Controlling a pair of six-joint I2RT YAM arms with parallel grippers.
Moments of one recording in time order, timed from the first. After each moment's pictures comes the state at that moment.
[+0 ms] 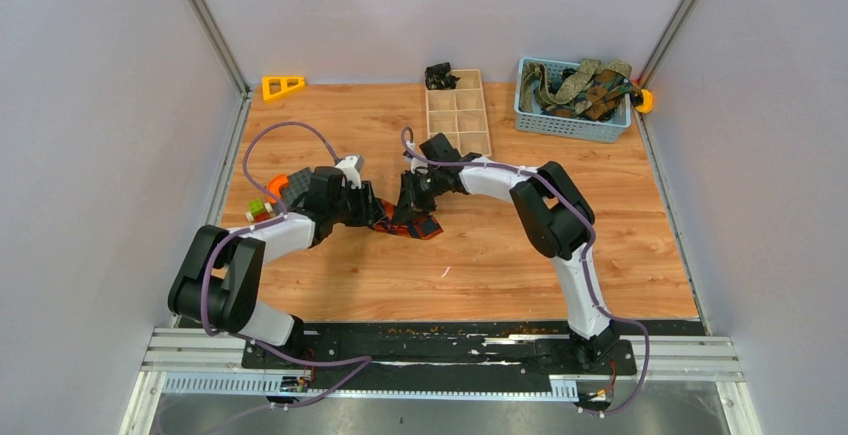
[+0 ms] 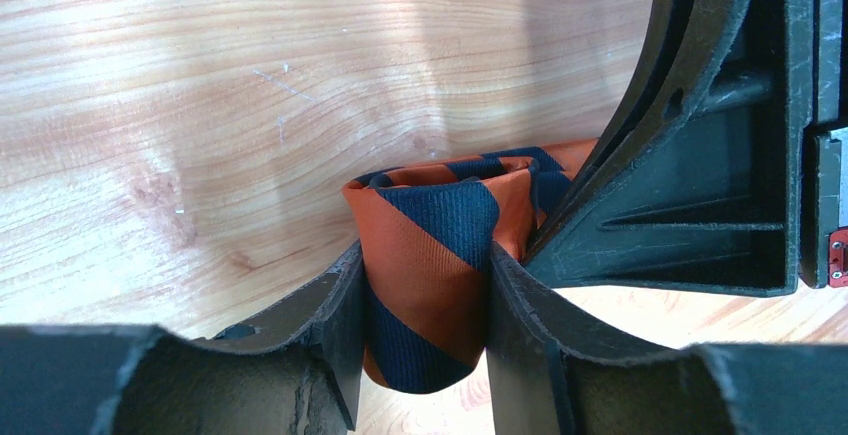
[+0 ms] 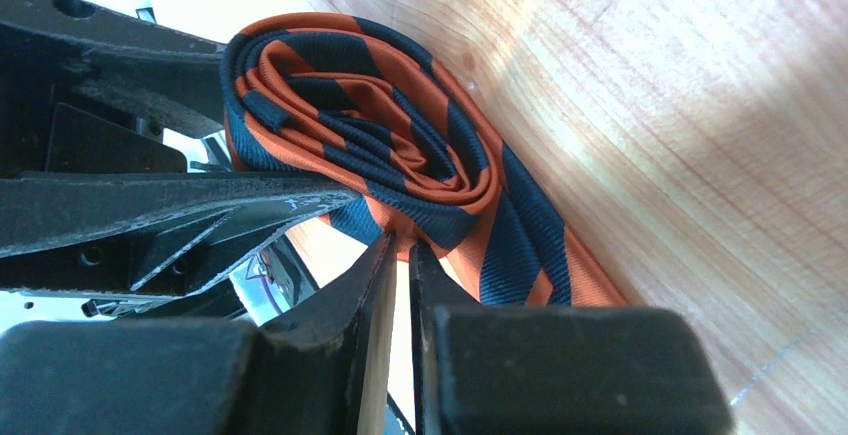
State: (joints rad) left arm -0.30 1.47 0.60 0.17 0.28 -0.36; right arm 0.66 2.21 1.53 -0.27 -0.71 0.61
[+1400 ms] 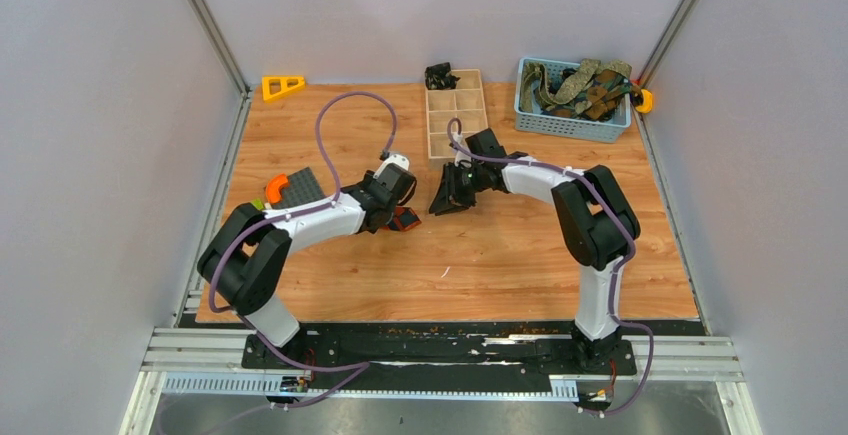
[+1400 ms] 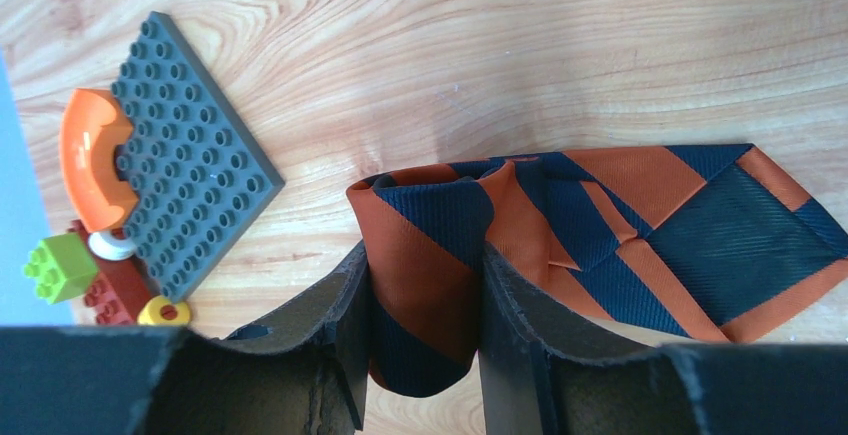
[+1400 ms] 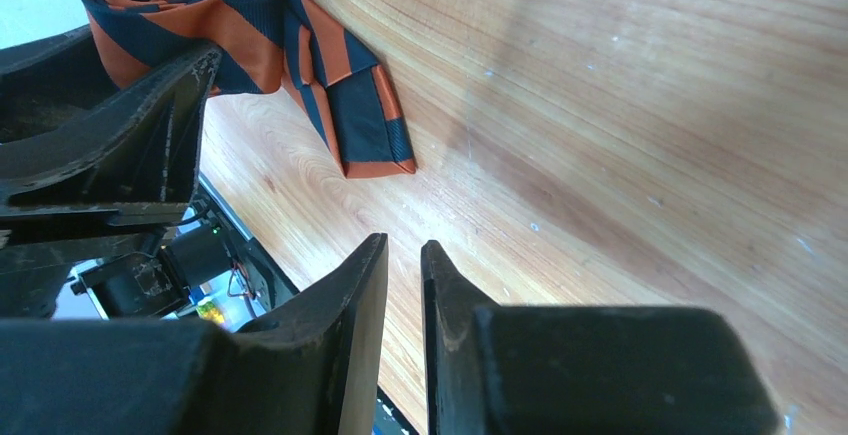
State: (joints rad) left arm -0.70 1.64 0.95 -0.33 -0.66 -0.18; right arm 0.49 1.97 1.26 -0.25 -0.64 0.58
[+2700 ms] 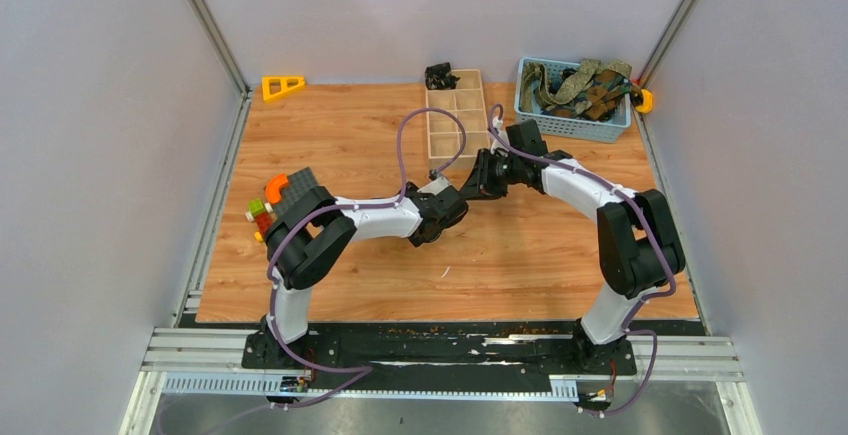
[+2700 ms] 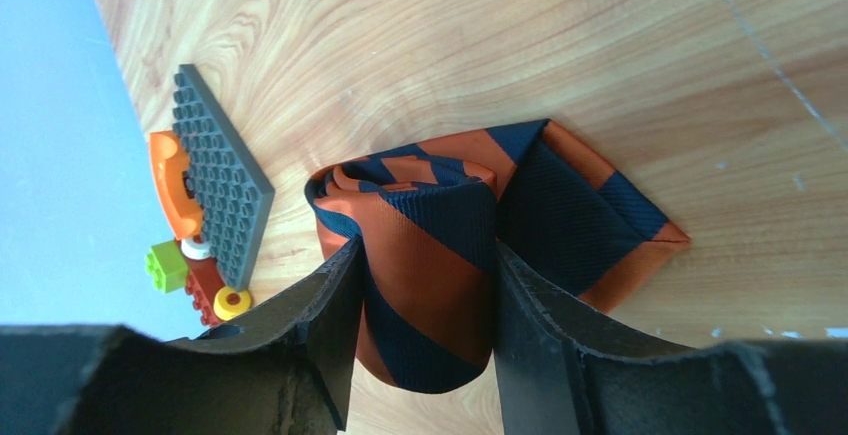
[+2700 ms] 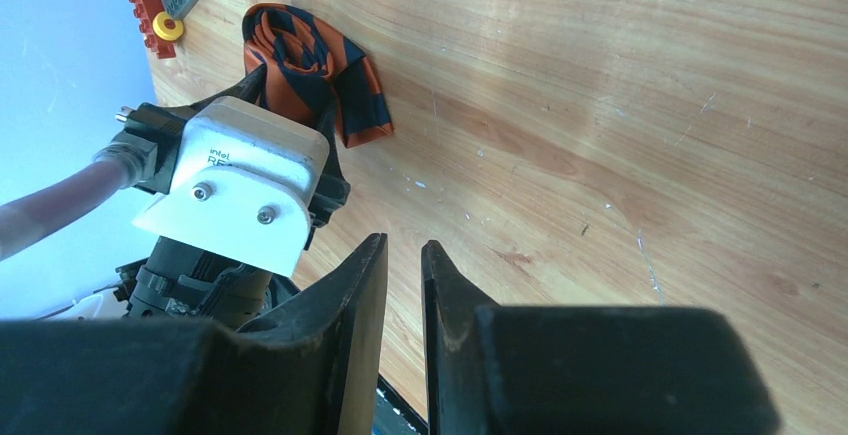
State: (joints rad) left arm -0.92 1.95 1.21 -0.55 -0.86 -0.20; right arm 0.36 1.72 1.13 -0.28 -0.59 0.55
